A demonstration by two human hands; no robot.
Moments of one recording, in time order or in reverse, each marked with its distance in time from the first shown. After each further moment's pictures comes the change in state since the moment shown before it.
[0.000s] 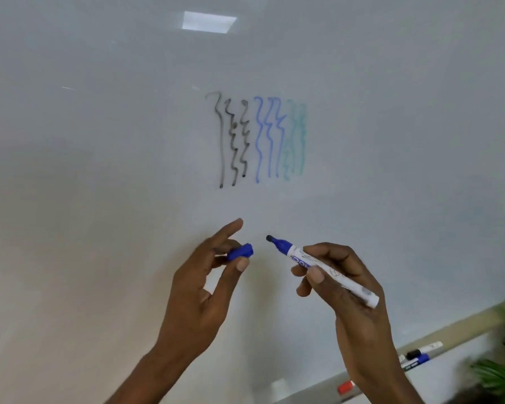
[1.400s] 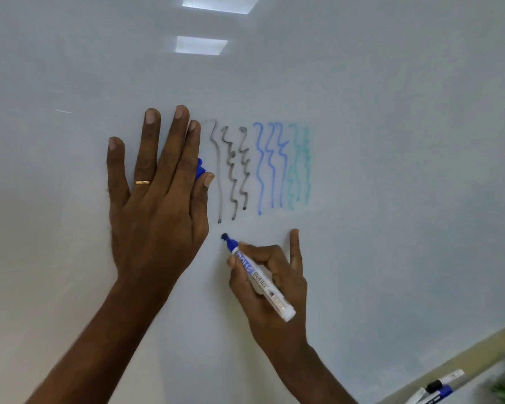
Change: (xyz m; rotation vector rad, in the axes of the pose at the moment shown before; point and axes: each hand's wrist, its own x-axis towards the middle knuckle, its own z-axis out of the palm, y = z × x) left_hand 0.138 0.001 -0.035 1.192 0.368 0.523; right_hand 0.076 0.078 0.079 -0.486 0.088 -0.589
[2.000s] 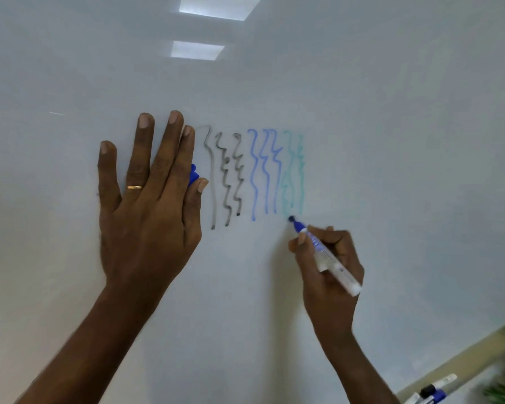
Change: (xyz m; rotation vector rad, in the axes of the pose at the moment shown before) left_hand 0.001 0.000 0.000 -0.007 0.013 0.008; right_hand 0.030 0.025 -0.053 0.184 0.268 0.253
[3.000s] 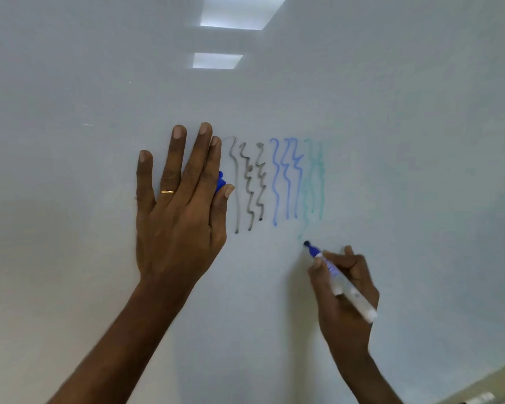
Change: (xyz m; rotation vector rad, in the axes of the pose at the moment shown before) left_hand 0.003 -0.001 -0.002 0.035 -0.007 0.019; right_hand -0.024 0.016 -0.003 -0.156 0.028 -0.069
